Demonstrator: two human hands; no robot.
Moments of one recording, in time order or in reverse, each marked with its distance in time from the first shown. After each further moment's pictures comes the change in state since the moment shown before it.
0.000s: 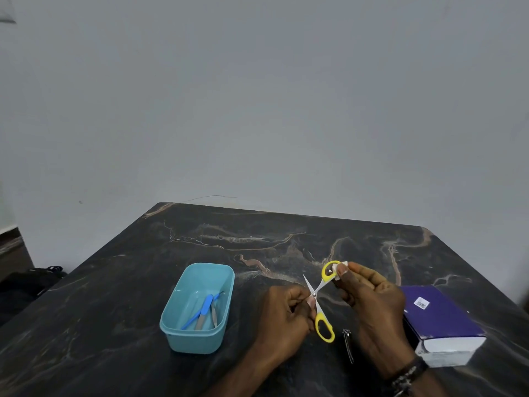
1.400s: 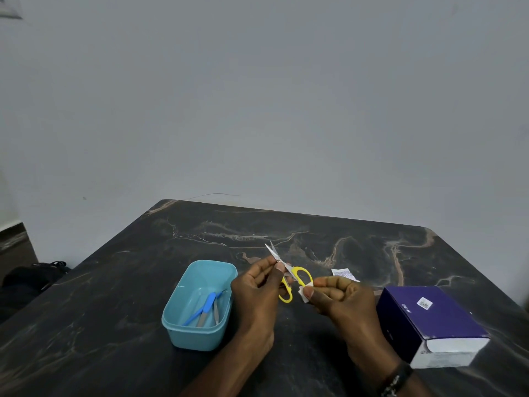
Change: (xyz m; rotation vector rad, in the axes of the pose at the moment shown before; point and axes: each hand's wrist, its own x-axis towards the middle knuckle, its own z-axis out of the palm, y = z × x) left_hand 0.018 0.005 -0.017 -0.577 0.456 -0.142; right_hand -0.020 0.008 0.017 -0.329 -0.275 0.053
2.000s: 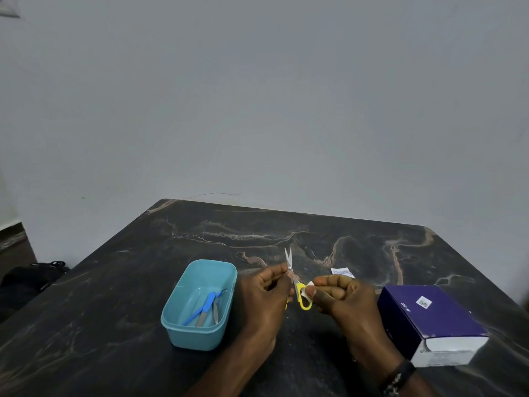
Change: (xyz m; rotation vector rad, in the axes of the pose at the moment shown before) left_hand 0.001 -0.013 -0.003 0.211 -0.084 0.026; right_hand 0.002 0.000 -0.003 -0.047 0.000 0.000
